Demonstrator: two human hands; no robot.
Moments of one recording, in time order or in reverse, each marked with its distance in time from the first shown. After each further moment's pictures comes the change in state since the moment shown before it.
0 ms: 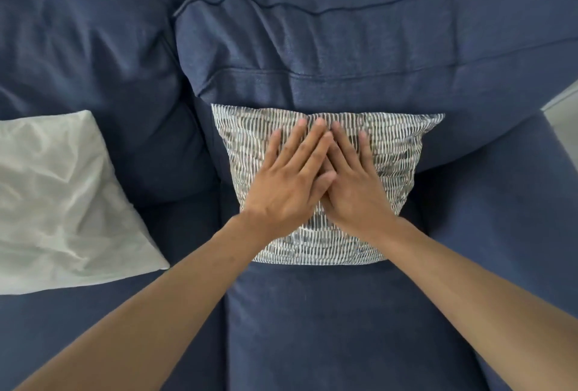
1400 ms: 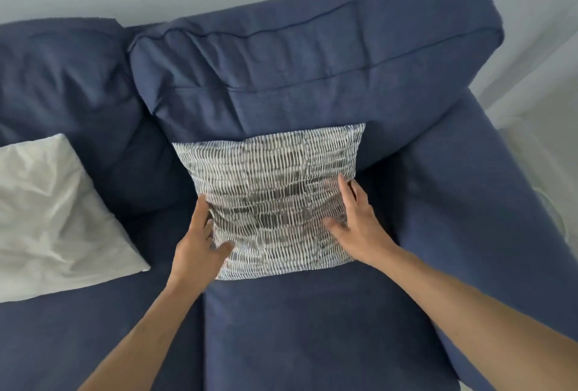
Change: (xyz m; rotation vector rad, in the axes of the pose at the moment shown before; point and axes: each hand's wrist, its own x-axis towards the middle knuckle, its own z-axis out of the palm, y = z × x) left_hand -0.123 0.016 0.009 -0.837 -0.038 -0.781; right_hand -0.127 0.062 -0.027 0.711 -0.392 0.594
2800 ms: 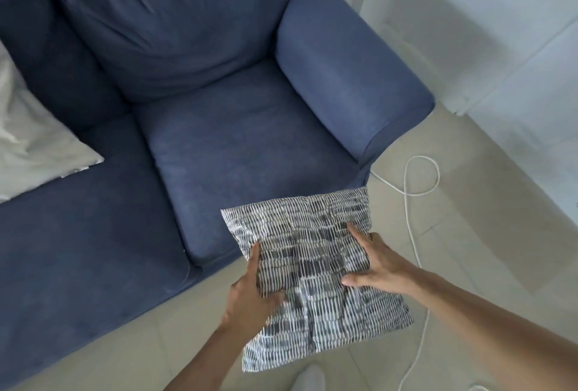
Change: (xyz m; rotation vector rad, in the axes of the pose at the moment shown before) left_hand -0.431 -0.197 0.126 0.334 -0.528 -0.008; right_hand -0.510 0.170 0.187 0.008 -0.216 0.422
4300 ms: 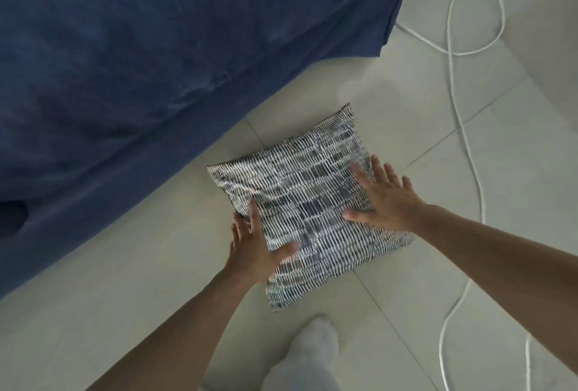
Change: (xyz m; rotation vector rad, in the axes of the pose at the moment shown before) left_hand 0.247 -0.267 0.244 0.294 -0.302 -0.158; right_hand 0.276 0.248 0.217 -0.384 0.013 0.100
